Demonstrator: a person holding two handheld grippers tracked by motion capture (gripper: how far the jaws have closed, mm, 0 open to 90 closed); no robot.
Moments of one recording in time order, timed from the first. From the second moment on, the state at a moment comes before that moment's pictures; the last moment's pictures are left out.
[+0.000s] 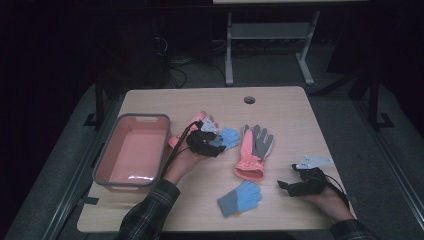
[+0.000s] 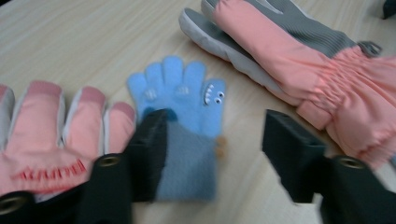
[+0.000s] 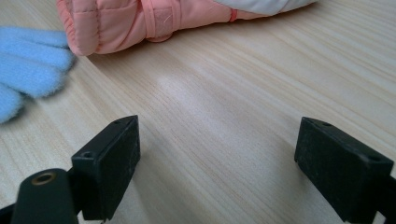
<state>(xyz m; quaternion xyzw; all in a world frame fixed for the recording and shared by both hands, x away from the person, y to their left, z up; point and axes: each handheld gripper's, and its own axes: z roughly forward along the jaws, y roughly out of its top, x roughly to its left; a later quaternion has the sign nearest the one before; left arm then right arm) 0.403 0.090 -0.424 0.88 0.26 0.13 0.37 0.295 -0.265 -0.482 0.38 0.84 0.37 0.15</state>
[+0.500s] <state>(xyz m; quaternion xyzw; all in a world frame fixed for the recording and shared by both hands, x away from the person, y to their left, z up) 0.439 0.083 -0.458 0.89 0.27 0.12 0.34 0.295 -0.265 -0.482 0.38 0.84 0.37 0.15</state>
